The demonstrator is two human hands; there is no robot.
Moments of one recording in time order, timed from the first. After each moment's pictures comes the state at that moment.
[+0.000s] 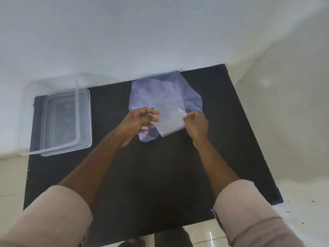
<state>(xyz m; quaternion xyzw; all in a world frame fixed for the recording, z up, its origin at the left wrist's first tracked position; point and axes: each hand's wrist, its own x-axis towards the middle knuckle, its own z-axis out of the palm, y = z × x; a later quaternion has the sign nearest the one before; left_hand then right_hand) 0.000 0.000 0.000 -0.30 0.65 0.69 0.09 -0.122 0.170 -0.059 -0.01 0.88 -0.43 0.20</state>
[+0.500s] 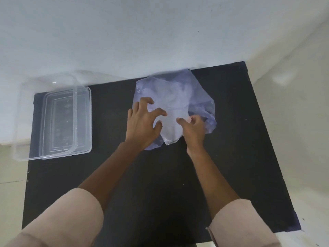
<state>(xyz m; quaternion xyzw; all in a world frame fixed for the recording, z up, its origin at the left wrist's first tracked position) -0.035 0.000 -0.046 -0.22 0.96 0.16 -0.09 -0.125 0.127 -0.075 0.09 0.79 -0.55 0.25</state>
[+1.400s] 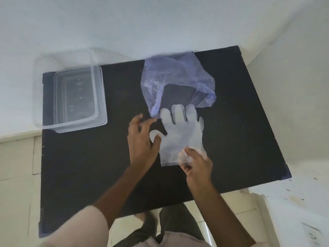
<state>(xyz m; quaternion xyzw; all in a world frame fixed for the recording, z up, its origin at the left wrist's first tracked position) 0.127 0.058 -0.052 -0.32 0.87 0.36 -0.14 0.072 0.203 -0.027 0.40 0.55 -0.68 0.27</state>
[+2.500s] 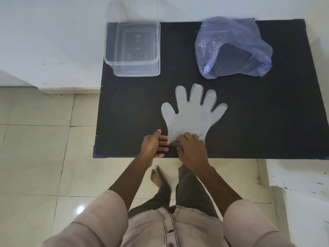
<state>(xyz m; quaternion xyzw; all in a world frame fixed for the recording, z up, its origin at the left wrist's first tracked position) 0.323 0.068 -0.083 -0.61 0.44 0.65 0.07 0.232 0.191 -0.095 -0.43 0.87 -0.11 0.21</state>
